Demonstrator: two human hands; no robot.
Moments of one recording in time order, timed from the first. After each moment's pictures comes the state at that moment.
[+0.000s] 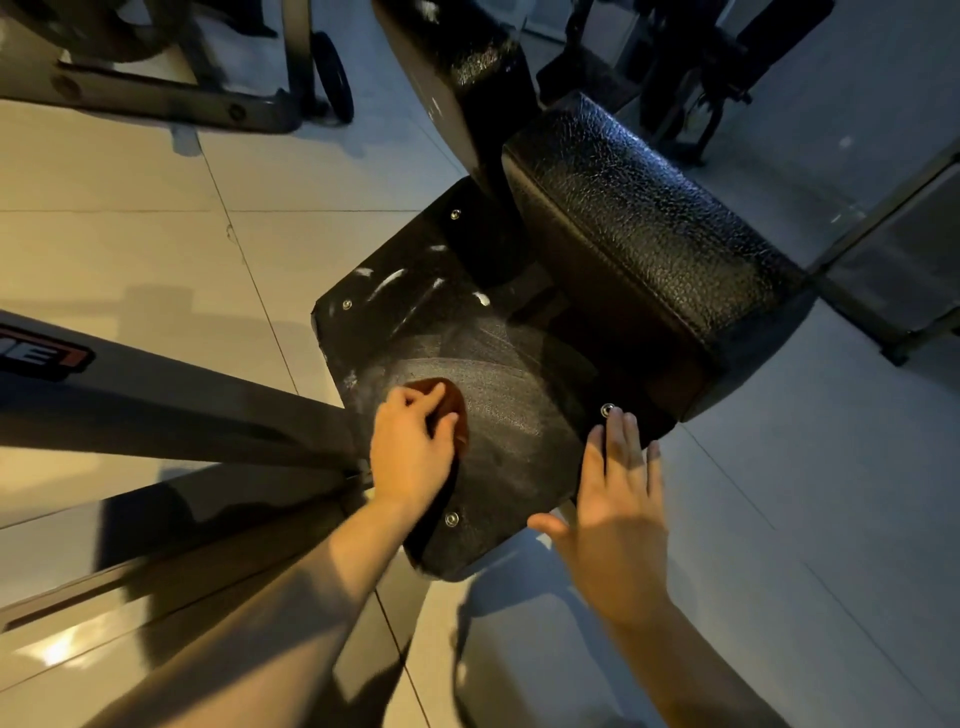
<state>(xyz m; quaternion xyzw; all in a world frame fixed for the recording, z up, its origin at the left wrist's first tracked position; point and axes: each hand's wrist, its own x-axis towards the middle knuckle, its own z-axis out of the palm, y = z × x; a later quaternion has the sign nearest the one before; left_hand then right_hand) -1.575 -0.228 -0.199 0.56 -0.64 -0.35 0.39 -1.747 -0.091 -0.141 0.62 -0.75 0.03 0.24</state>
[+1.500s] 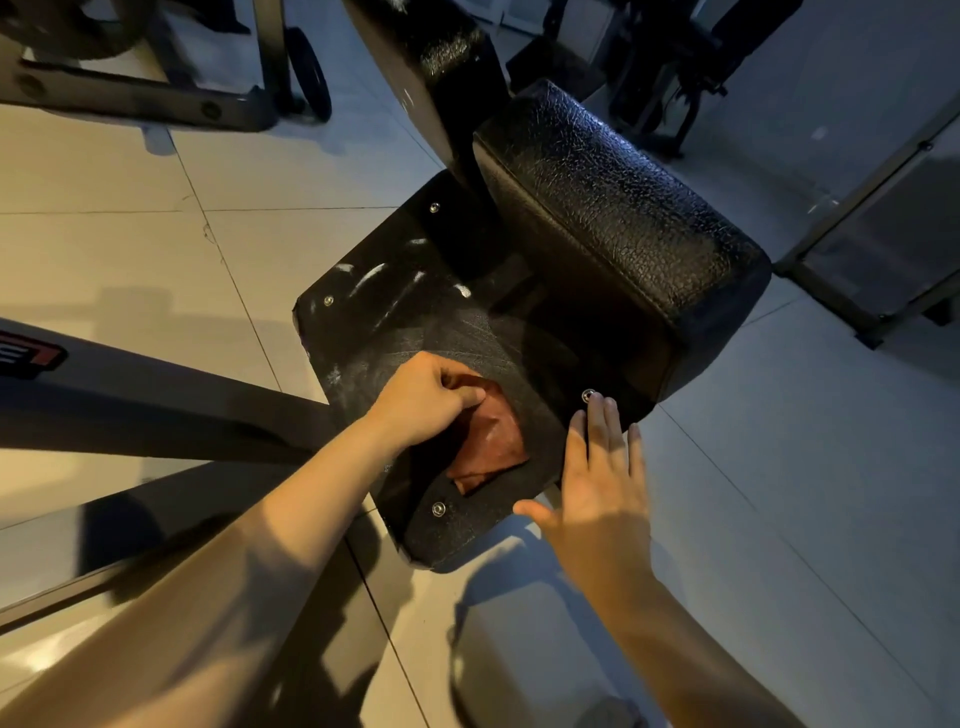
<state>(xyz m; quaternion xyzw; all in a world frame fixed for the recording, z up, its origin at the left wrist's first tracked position) -1.572 -0.253 -0.121 0.44 -0.68 -0.53 0.25 -1.746 -0.092 -0.137 0.61 -0.75 -0.03 0.24</state>
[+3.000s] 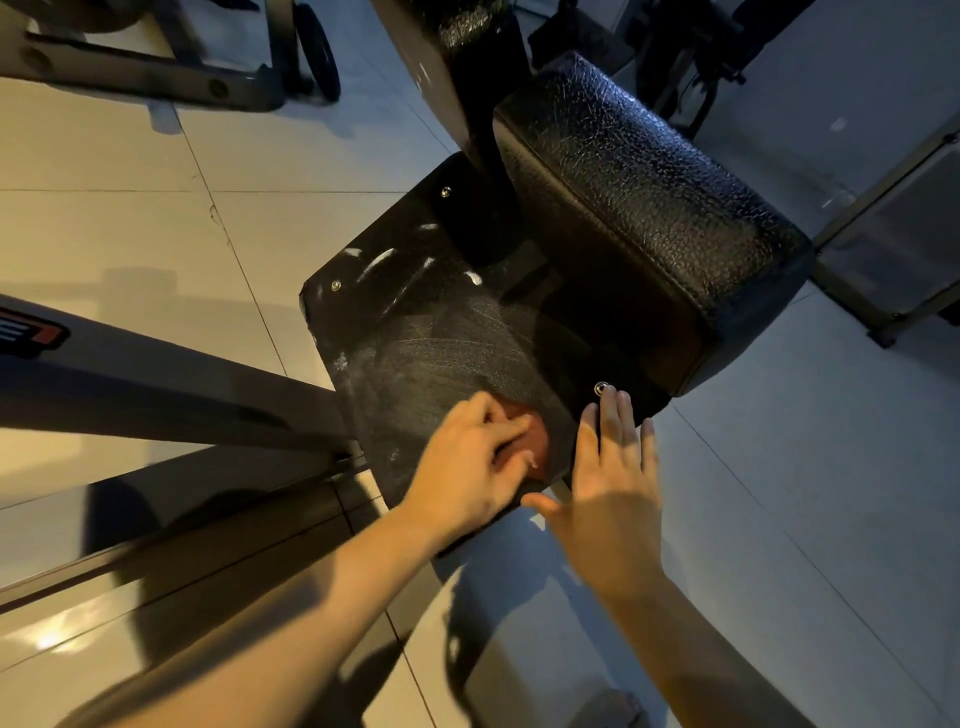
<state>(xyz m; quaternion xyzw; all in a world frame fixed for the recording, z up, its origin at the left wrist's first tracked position) -1.595 -0.186 -0.177 0.37 -0.79 -0.32 0.37 -1.746 -0.092 -0.136 0.61 -0.75 0.00 0.24</state>
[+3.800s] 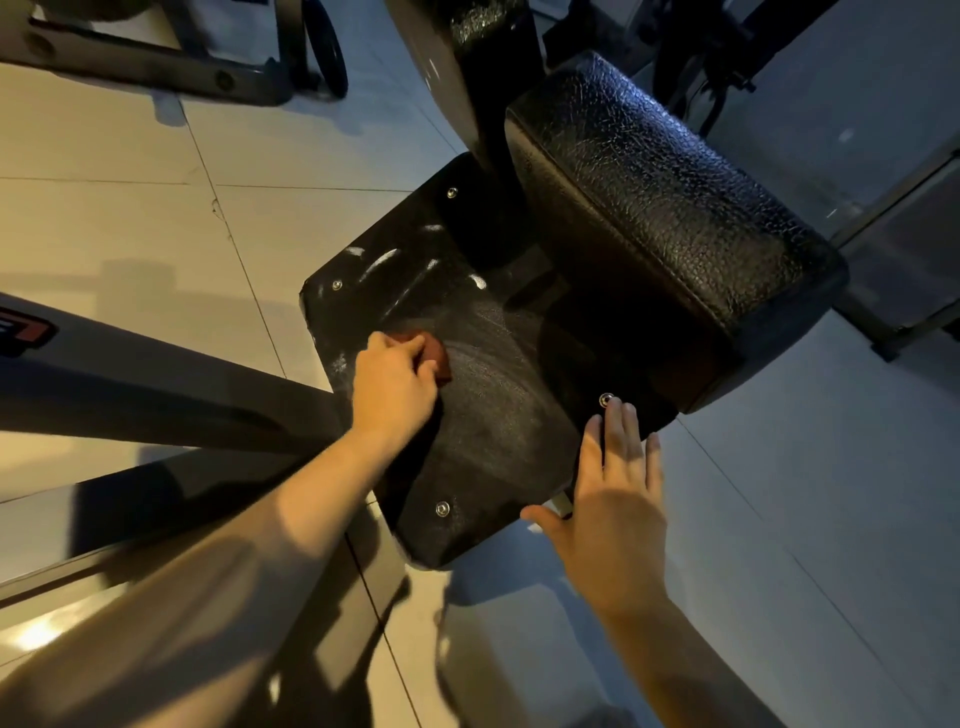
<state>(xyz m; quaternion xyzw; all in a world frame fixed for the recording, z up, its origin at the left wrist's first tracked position) -1.573 -0.279 -0.189 0.59 -0.65 -0.32 0.34 -1.745 -0.094 -0.137 0.59 -0.78 -0.02 0.20</state>
